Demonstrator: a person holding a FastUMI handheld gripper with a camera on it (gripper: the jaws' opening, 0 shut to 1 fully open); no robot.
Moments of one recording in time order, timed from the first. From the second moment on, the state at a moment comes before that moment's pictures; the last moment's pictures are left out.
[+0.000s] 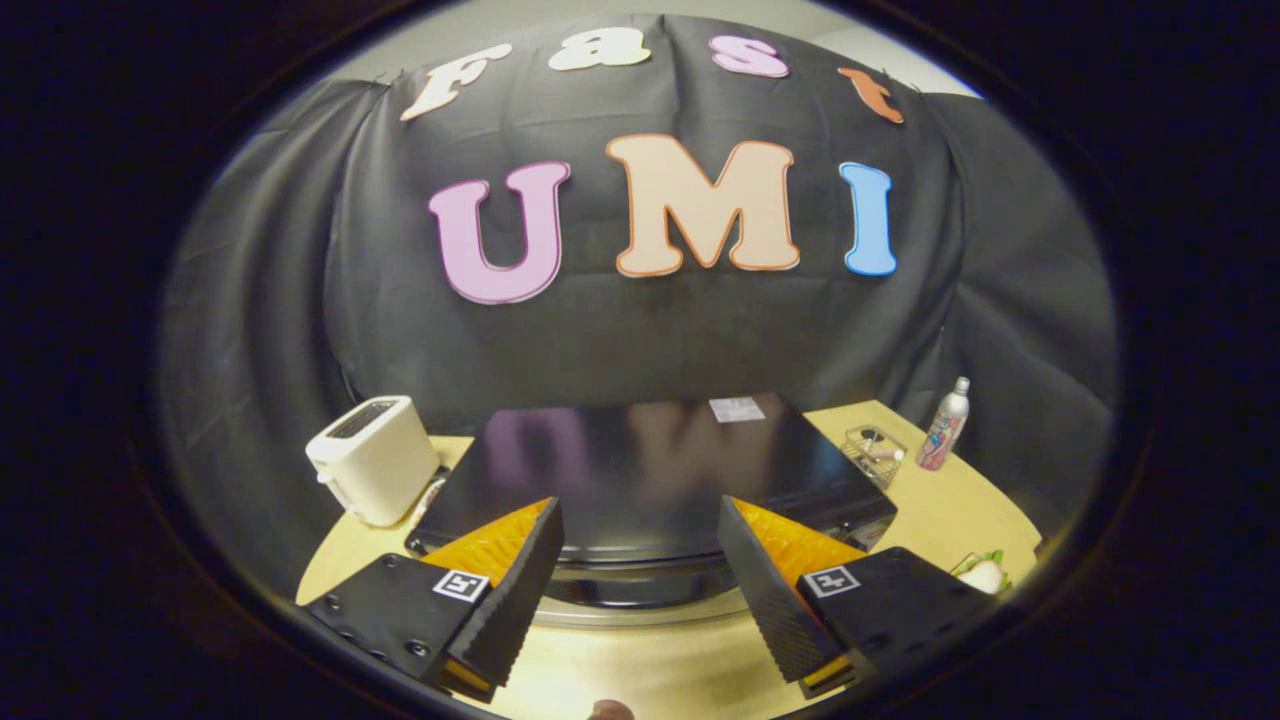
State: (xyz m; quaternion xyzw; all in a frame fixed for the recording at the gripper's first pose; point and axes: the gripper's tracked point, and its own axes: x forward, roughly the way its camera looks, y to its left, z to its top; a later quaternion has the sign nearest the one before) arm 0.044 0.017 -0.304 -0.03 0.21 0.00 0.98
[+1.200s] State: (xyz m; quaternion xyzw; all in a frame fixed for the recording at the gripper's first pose) arm -0.056 0.002 -0.336 -0.10 0.24 0.02 0.96
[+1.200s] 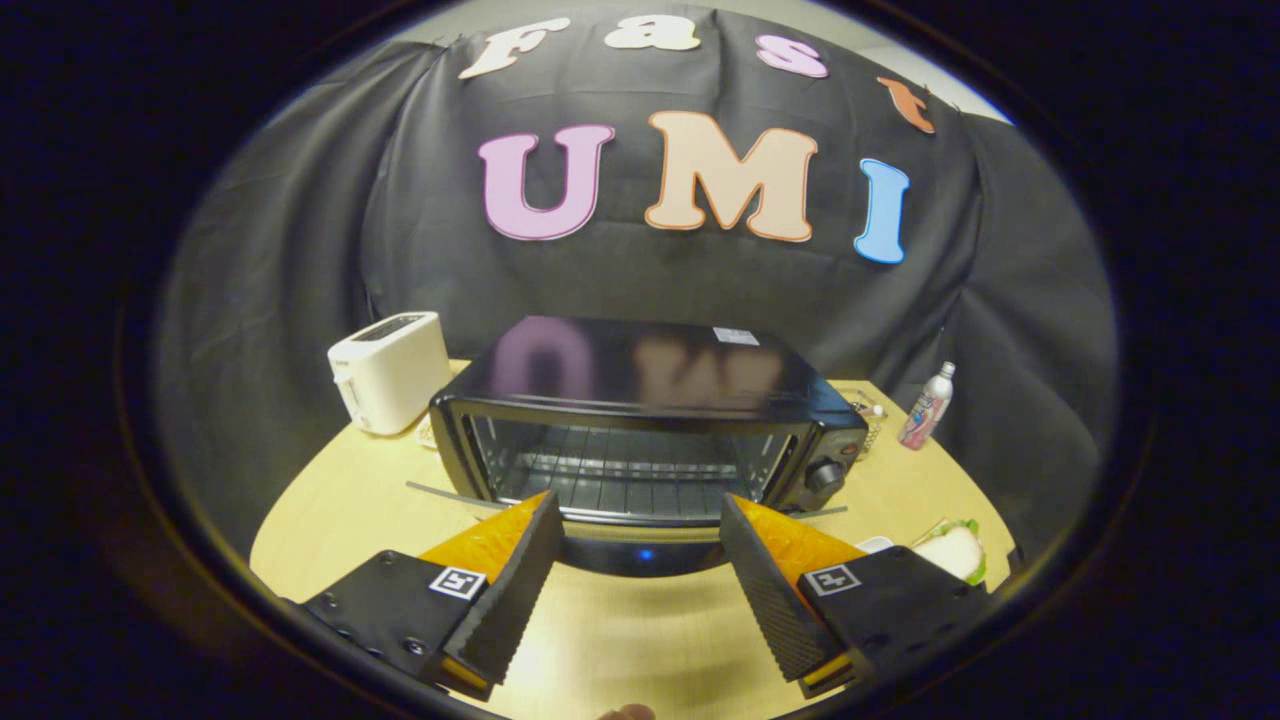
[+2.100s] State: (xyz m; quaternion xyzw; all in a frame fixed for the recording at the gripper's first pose) arm -0.147 -0.024 -0.446 -0.12 0.41 0.02 0.90
